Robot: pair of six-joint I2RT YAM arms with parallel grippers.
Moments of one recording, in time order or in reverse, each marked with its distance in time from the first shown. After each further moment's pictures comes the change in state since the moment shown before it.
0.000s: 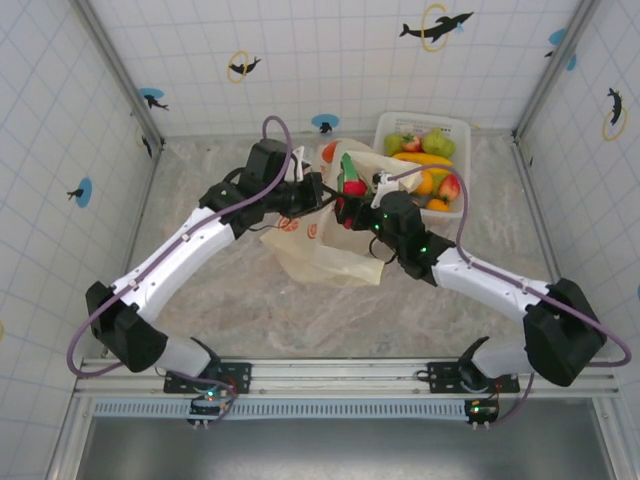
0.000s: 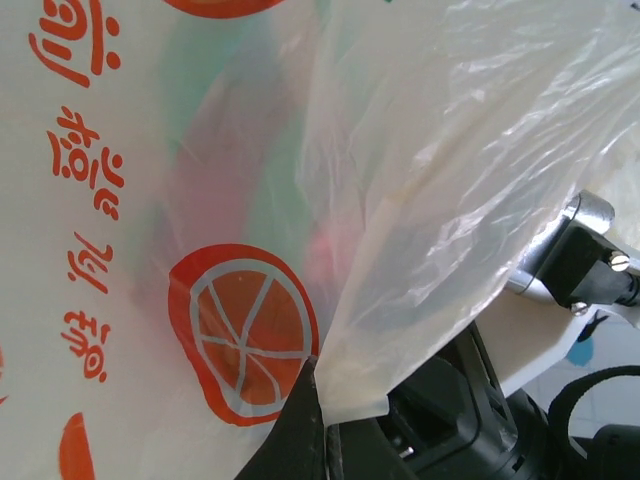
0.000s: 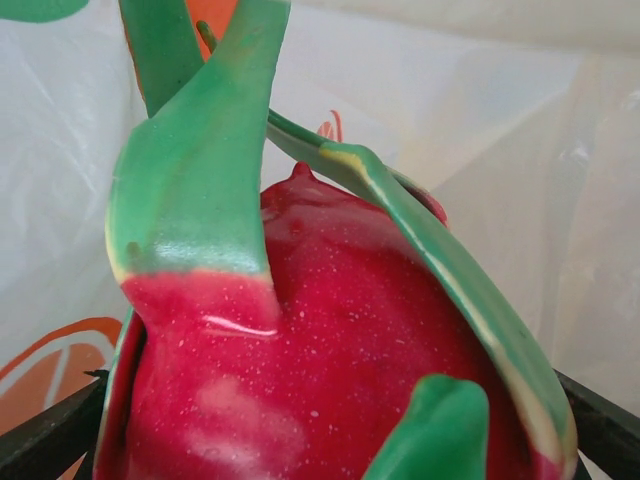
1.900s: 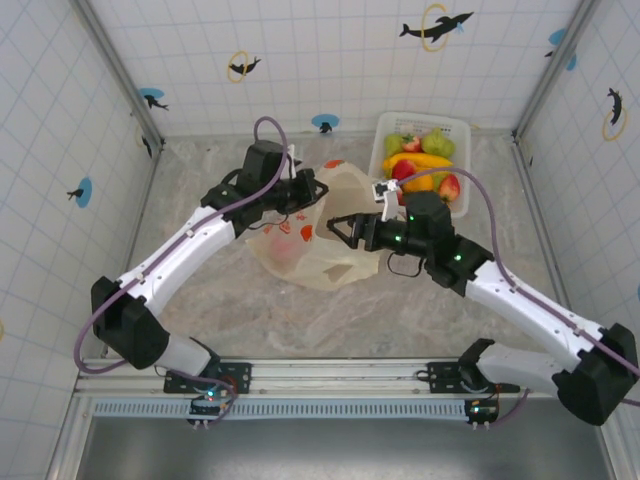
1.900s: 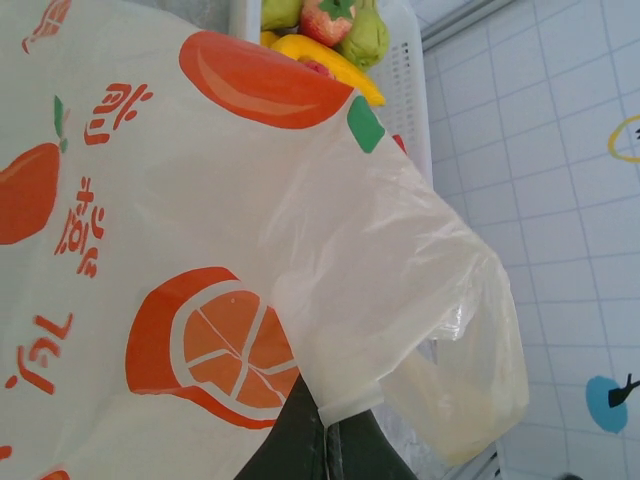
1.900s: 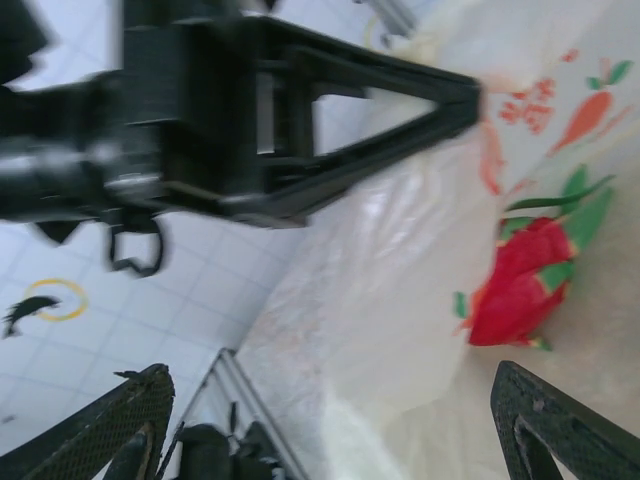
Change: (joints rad) left arm 0.066 0.016 -0.068 0.090 -0.047 0.010; right arm -0.005 -0.262 0.048 -0.302 -0.541 0.140
